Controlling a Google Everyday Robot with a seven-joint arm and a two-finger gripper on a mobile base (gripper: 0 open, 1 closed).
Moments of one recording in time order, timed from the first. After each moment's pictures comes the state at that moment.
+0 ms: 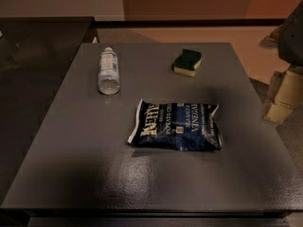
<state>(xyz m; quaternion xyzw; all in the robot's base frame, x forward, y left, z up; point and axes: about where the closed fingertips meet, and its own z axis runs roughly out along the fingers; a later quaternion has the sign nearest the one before) 0.438 -0.217 0.976 -0.60 0.78 -0.03 0.16</state>
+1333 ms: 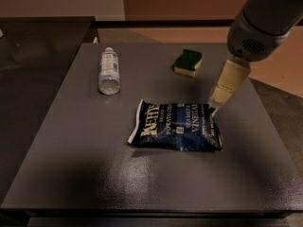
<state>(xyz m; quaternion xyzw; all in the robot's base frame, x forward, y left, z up) 0.503 -0.168 0.950 -0.54 0.83 -0.04 0.17</state>
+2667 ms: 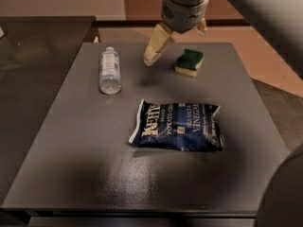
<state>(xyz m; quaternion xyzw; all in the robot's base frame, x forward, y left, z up) 0.619 -0.075 0.943 -0.30 0.95 -0.02 0.13</state>
